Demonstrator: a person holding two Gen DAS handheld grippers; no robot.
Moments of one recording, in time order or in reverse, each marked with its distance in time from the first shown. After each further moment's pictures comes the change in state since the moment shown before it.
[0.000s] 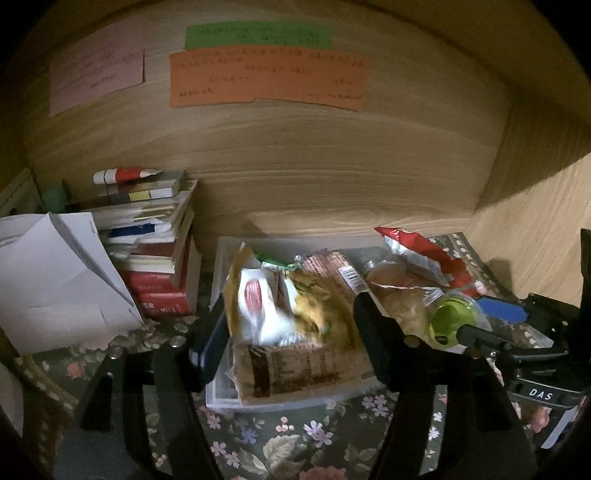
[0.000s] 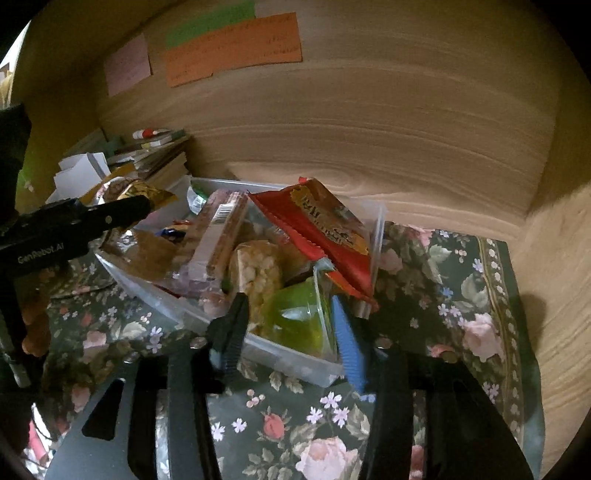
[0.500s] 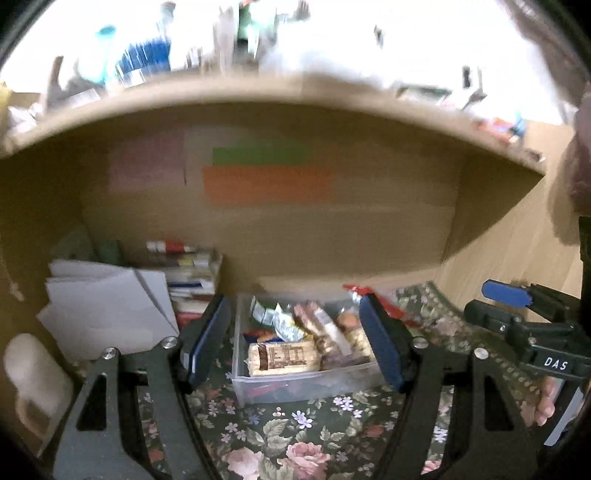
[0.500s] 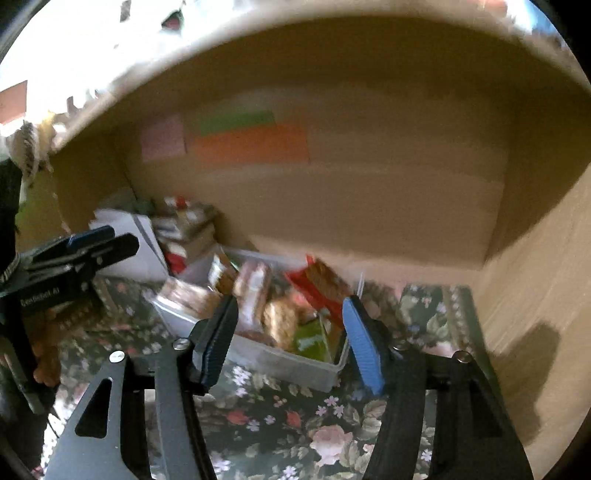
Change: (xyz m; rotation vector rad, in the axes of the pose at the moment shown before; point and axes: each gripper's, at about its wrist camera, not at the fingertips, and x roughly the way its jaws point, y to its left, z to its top) left arm -0.140 -0.028 -0.015 0.028 -0.294 0.029; right arm -0.113 0.026 0.005 -0.011 -0.276 -0.013
